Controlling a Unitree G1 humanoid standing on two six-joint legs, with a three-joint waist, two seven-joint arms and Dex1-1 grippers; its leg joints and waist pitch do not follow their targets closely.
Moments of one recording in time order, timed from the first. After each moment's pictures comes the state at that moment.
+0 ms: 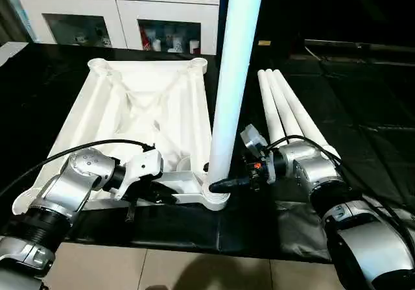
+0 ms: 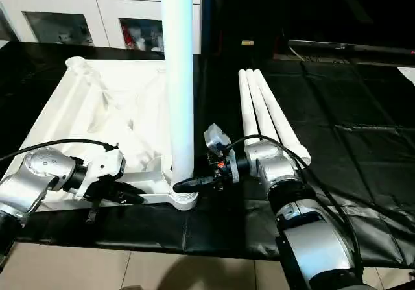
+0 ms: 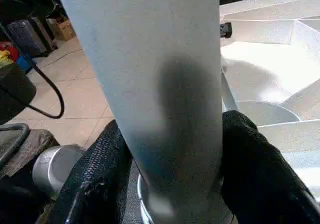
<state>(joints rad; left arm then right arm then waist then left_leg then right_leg) -0.49 0.61 -0.31 0.41 -0.05 0.13 -1.39 -0.78 -0.19 0.15 0.99 0.15 -0.01 1.58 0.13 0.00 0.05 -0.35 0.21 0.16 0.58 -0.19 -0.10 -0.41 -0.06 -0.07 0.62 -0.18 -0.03</state>
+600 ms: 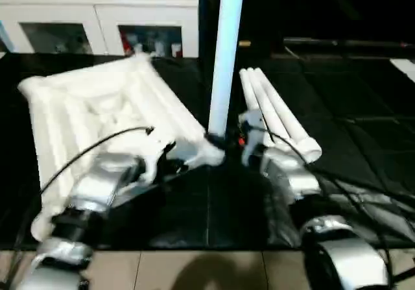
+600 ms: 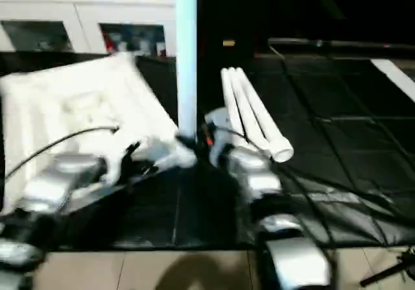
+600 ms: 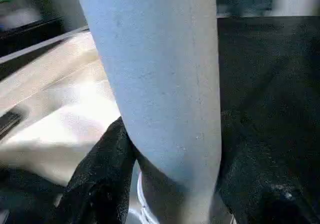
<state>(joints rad) -0.52 0.31 -0.14 0.37 -0.02 0.58 -0.80 -0.74 0.04 -0.08 0.95 0.15 0.00 0.59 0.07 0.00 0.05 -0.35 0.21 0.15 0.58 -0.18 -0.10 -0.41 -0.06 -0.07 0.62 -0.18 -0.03</state>
